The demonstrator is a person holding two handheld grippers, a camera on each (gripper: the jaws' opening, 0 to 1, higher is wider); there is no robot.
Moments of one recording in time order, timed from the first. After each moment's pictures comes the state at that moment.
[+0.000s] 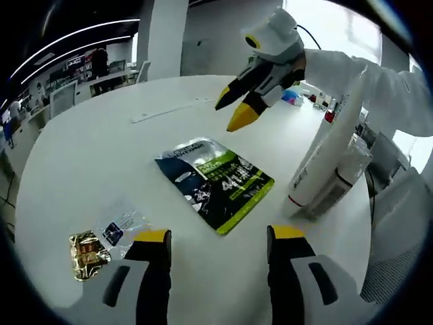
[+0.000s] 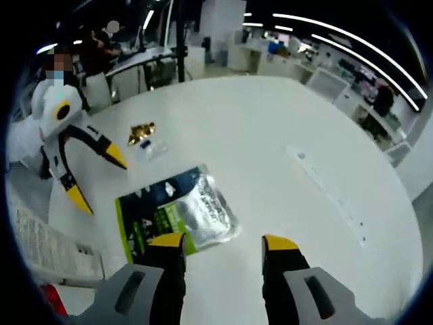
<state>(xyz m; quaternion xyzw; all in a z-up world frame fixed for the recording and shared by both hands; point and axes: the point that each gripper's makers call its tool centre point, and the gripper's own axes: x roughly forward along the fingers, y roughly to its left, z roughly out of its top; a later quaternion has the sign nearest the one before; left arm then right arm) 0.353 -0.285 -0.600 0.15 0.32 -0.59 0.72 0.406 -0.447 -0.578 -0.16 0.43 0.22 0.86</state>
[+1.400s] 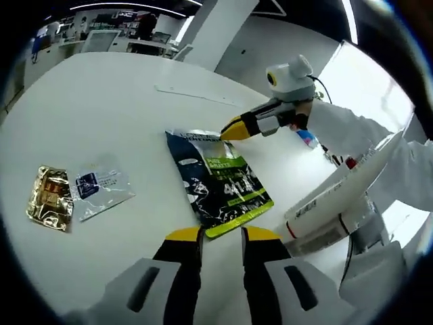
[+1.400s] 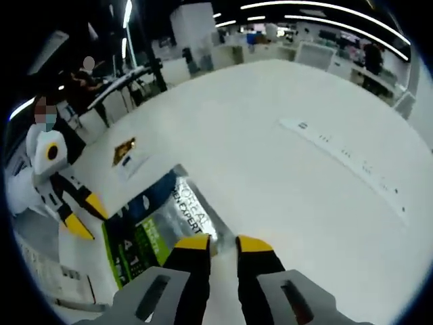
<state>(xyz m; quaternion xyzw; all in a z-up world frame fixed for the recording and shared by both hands) 0.354 -0.290 -0.612 -0.02 0.41 -0.53 0.74 0.424 -0.450 -0.616 -0.02 0.45 0.22 0.87</state>
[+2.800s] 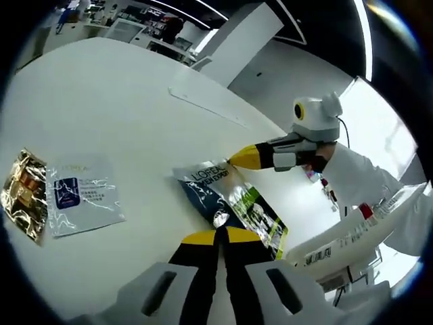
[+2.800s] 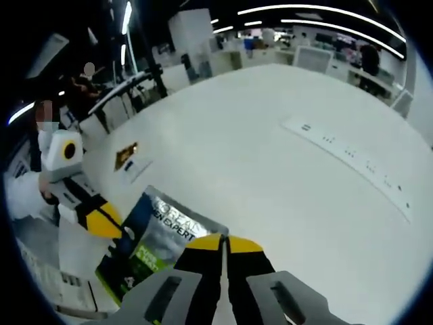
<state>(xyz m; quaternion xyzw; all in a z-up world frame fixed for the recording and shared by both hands) 0.367 -0.326 -0.611 -0.13 0.42 -0.49 0.75 0.423 -0.440 -0.621 -0.01 0.43 0.21 0.88</state>
